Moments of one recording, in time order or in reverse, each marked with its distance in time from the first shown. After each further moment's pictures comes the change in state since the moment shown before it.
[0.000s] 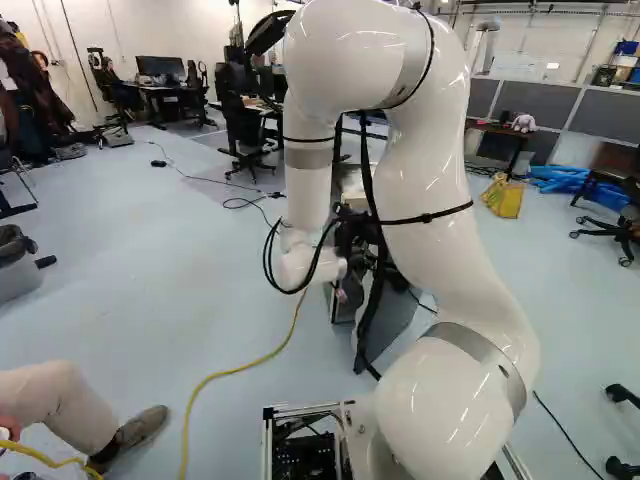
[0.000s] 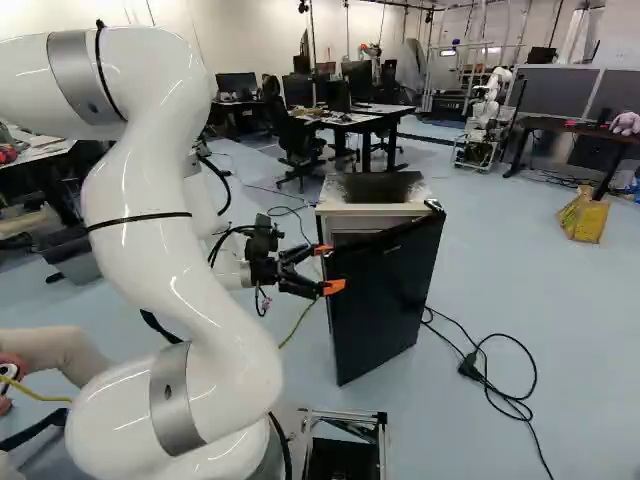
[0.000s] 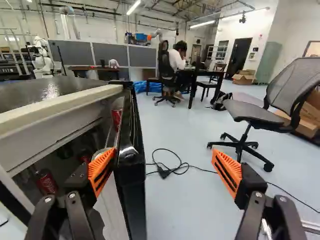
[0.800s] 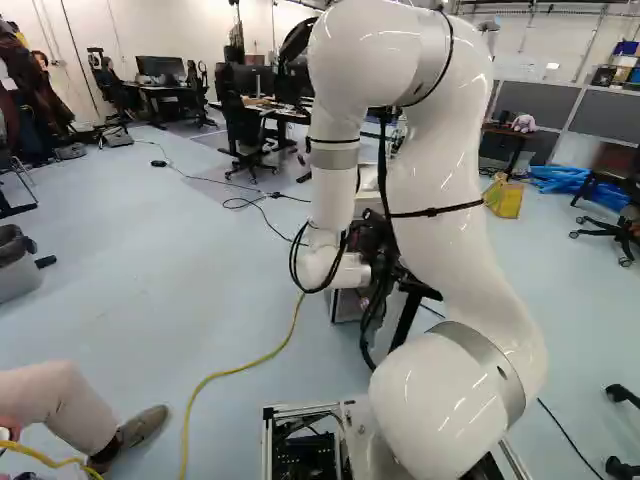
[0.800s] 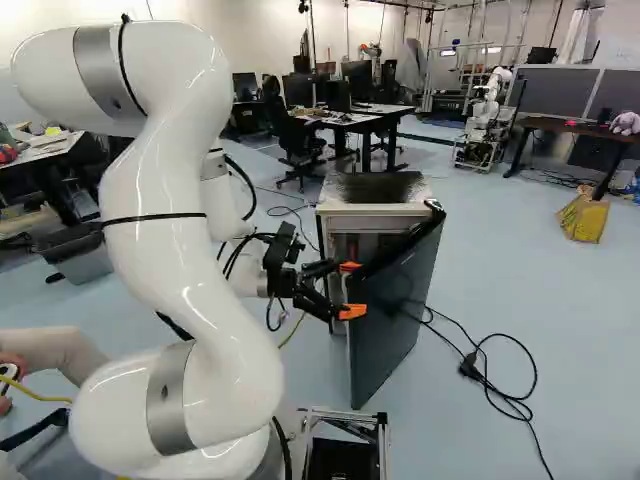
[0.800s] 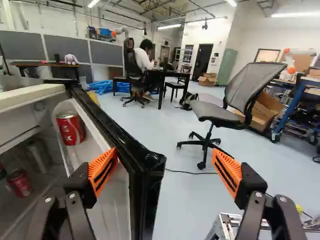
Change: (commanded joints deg) arm -9.5 0.4 3.5 4.2 0.0 0.0
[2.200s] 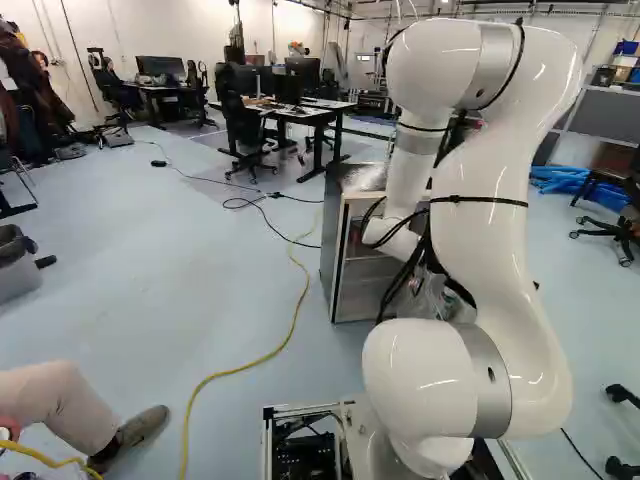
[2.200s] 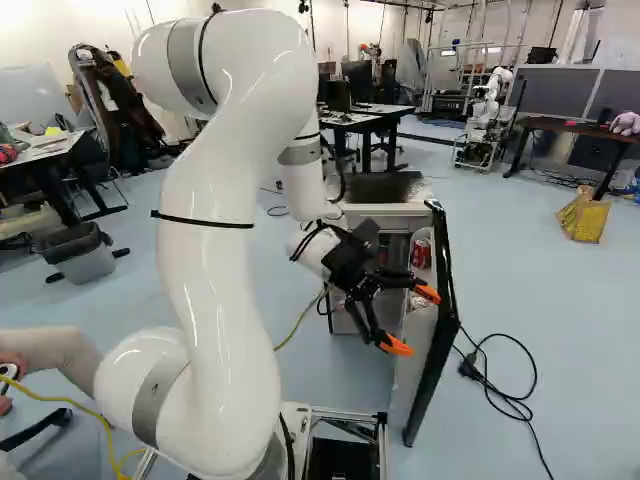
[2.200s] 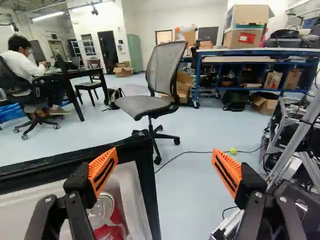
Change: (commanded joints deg) arm -31.9 -1.1 -11.9 5.0 0.0 0.0
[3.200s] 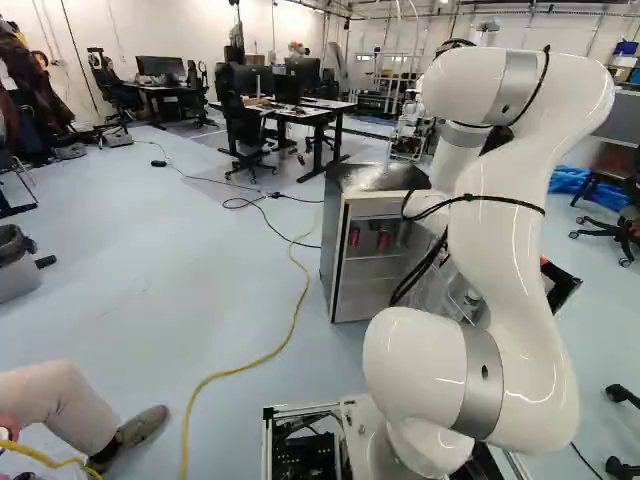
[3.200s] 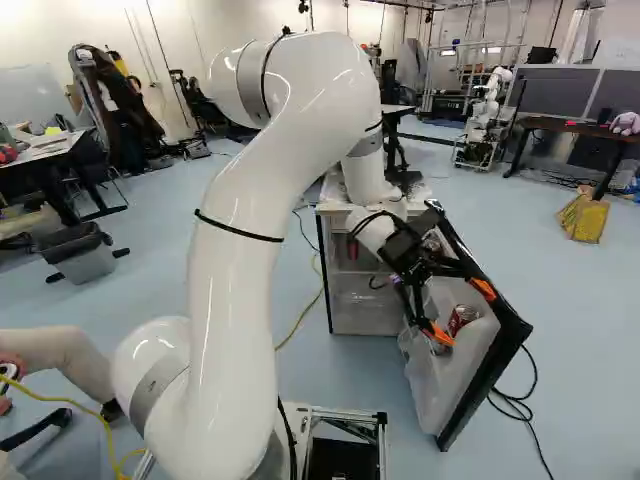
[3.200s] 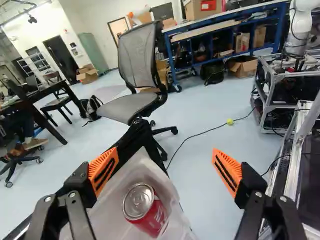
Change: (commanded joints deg) arm -14.5 -6.1 -18.8 0.0 -2.6 0.0
